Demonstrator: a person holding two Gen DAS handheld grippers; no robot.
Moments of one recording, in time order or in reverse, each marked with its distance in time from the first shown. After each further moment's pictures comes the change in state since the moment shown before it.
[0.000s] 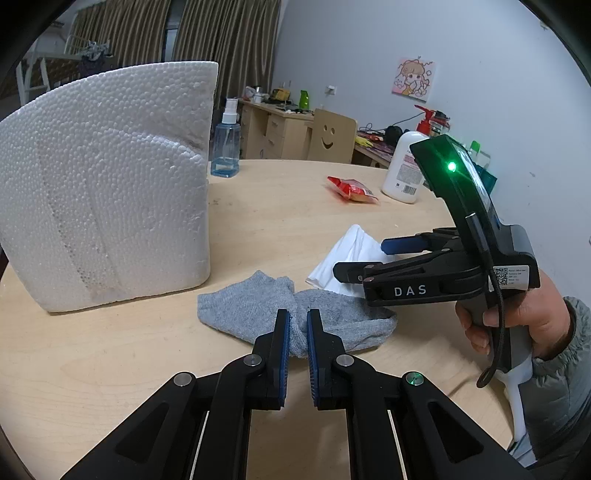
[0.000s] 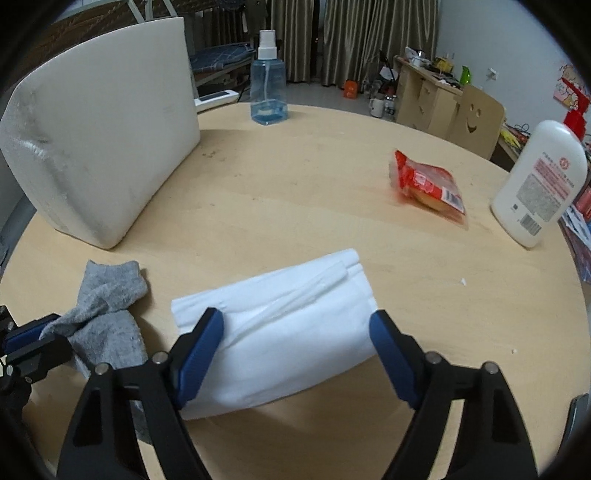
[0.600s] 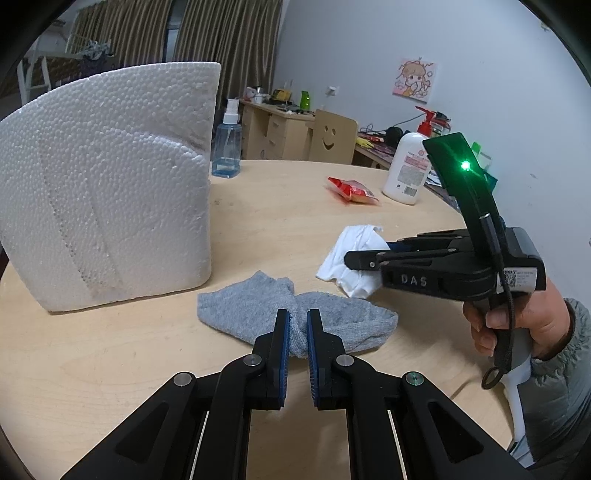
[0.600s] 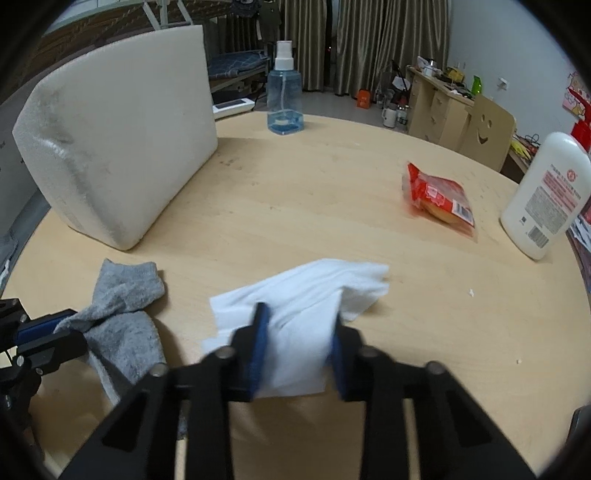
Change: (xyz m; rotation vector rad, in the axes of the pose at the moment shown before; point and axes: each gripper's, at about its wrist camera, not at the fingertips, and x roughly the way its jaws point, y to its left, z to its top) left arm 0.002 -0.001 0.001 -0.005 -0.001 0.001; right arm -0.007 0.003 -0.002 -0.023 -0.045 0.050
